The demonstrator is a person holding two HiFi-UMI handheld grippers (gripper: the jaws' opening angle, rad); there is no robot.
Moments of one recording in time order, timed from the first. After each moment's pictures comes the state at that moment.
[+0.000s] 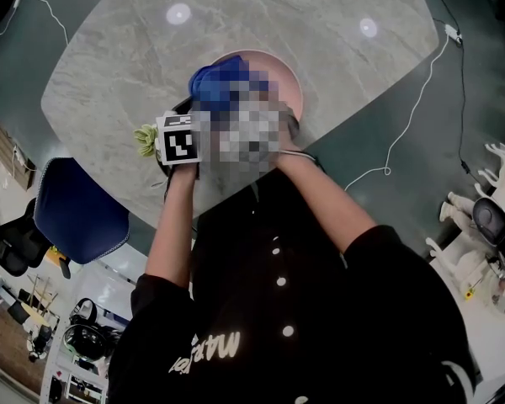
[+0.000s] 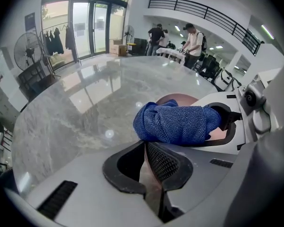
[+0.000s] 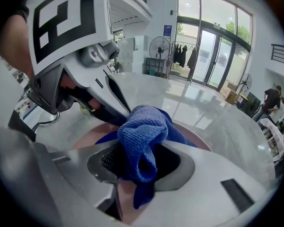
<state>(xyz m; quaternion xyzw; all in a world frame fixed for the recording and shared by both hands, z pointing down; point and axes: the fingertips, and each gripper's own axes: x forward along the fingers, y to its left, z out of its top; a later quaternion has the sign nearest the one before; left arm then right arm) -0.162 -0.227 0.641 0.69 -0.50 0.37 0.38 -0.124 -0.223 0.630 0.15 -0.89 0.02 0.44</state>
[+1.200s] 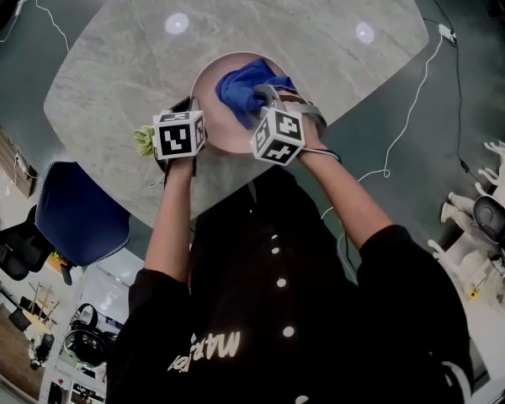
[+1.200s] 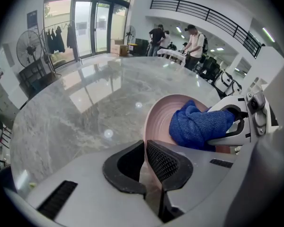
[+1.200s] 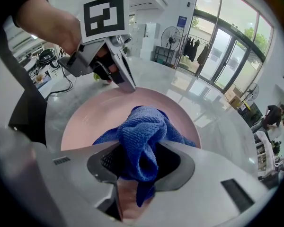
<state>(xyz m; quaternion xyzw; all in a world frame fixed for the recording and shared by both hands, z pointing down) -0.163 -0.226 0.642 0.69 -0.50 0.36 0.39 -0.046 -0.211 0.638 0.11 -0.85 -0.03 0.52</state>
